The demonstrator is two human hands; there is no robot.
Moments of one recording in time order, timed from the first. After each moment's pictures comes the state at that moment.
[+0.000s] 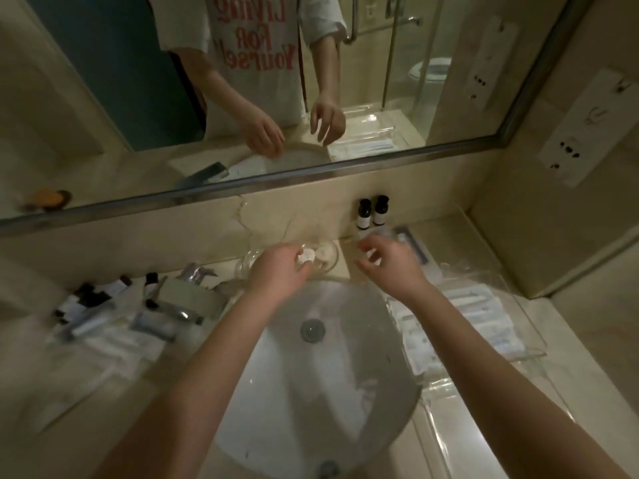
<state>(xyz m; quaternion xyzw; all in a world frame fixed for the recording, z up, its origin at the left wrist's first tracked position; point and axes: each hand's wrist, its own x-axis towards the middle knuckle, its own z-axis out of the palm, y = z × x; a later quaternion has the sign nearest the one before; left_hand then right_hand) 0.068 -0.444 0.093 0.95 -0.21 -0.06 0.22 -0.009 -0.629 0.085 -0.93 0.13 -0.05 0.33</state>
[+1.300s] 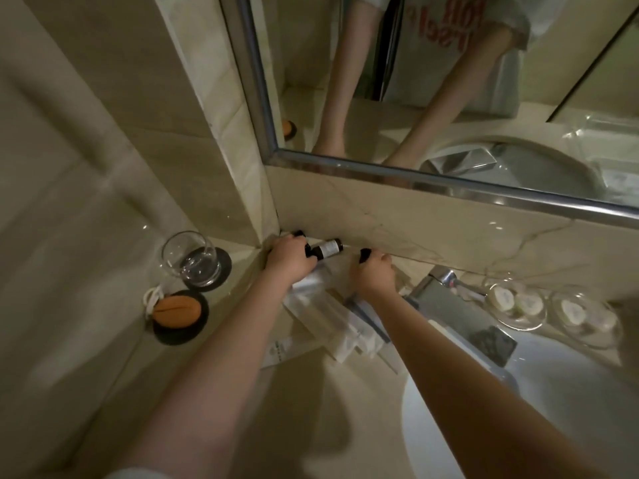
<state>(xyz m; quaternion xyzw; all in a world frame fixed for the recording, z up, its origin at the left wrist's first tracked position) 0.230 -0.055 0.006 0.98 0.05 -0.13 0.17 0.212 -0.207 -0.014 -0.93 0.16 0.19 0.29</state>
